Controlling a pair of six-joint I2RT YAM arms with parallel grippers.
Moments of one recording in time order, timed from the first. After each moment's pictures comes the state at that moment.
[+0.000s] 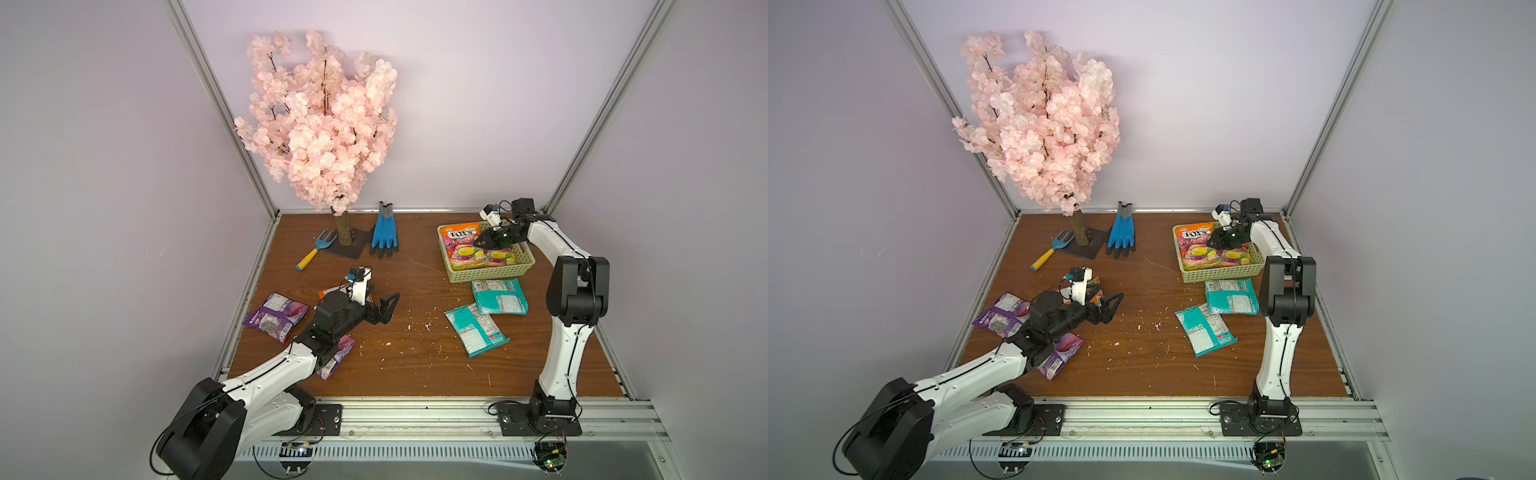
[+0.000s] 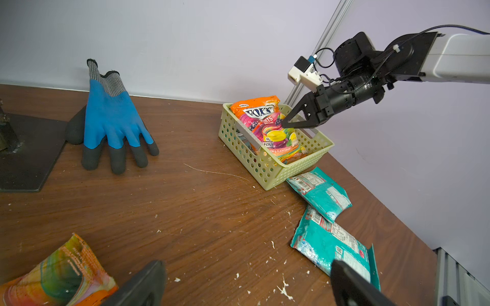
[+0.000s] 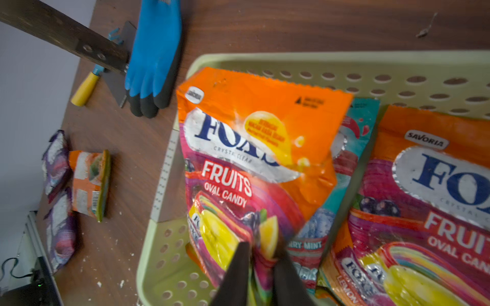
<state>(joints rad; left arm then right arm) -0.54 1.07 0.36 0.49 0.20 -0.35 0.00 2.14 1.77 -0.73 -0.57 -0.14</state>
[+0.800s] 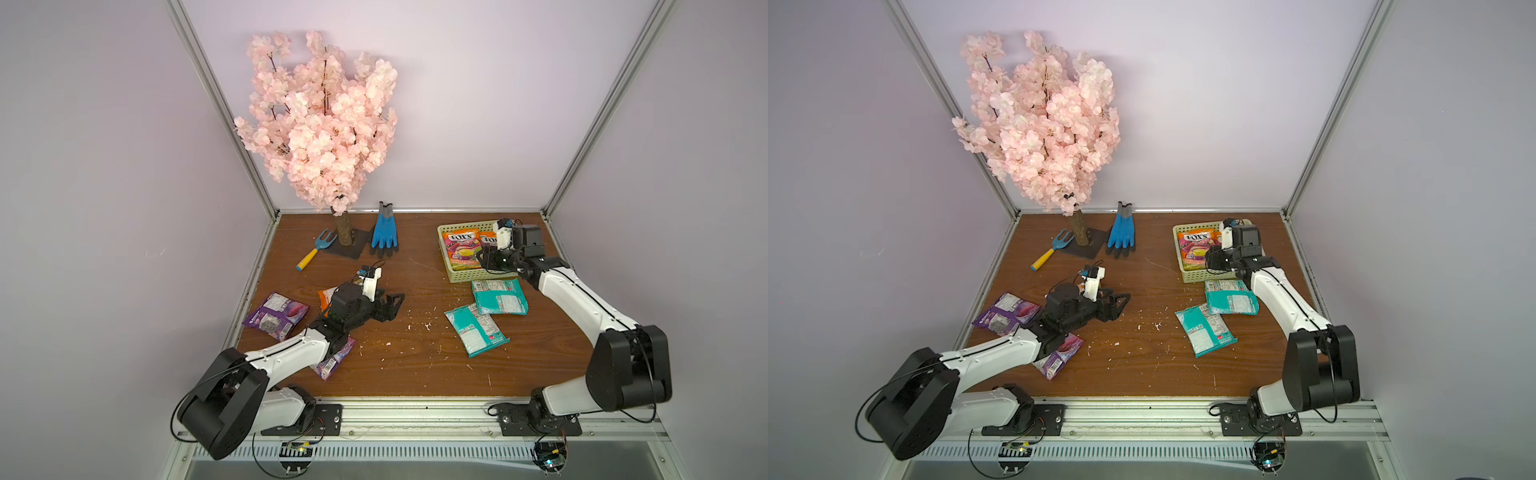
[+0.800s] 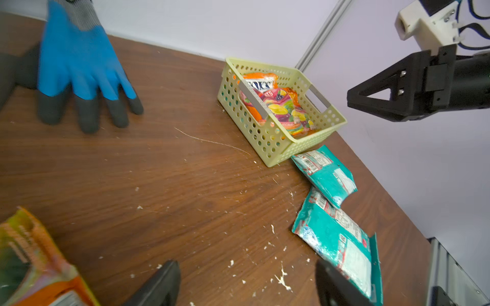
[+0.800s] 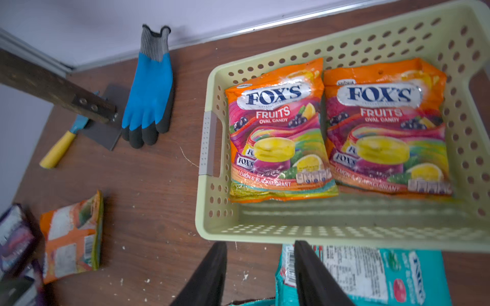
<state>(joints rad) -0.59 1.28 0.46 0.45 0.24 -0.41 0.18 1.39 1.00 -0.34 -0.15 0.35</state>
